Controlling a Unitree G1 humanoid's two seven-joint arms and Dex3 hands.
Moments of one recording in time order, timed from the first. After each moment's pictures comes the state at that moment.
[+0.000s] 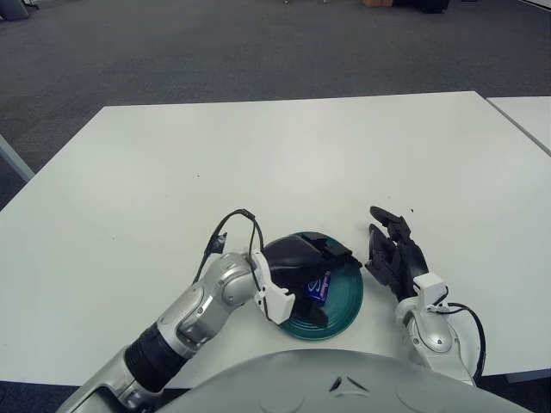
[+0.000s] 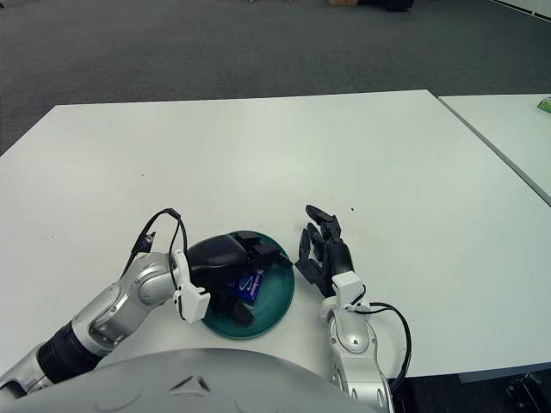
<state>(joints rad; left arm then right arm) -0.03 0.41 -0.65 -0.37 0.56 -0.16 -0.59 0.54 0.02 0.13 -0.51 -0.10 0.18 -0.06</state>
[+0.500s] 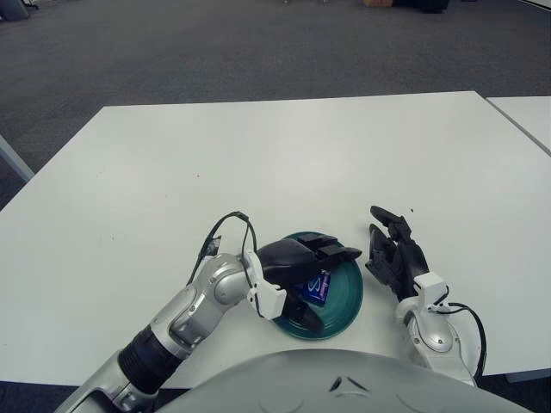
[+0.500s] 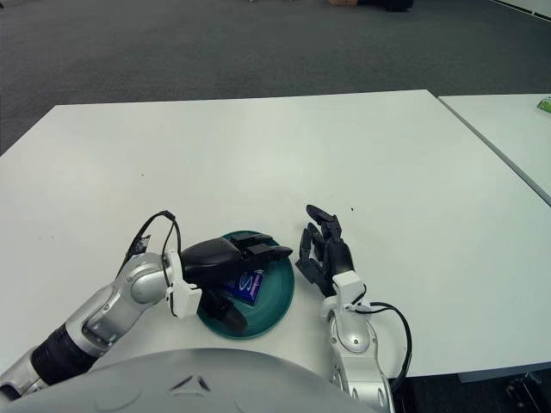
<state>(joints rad) 0.02 0.41 -0.57 -0.37 0.45 -0.15 -0.59 0.54 0.02 0.12 -0.51 -0.09 0.17 -0.07</state>
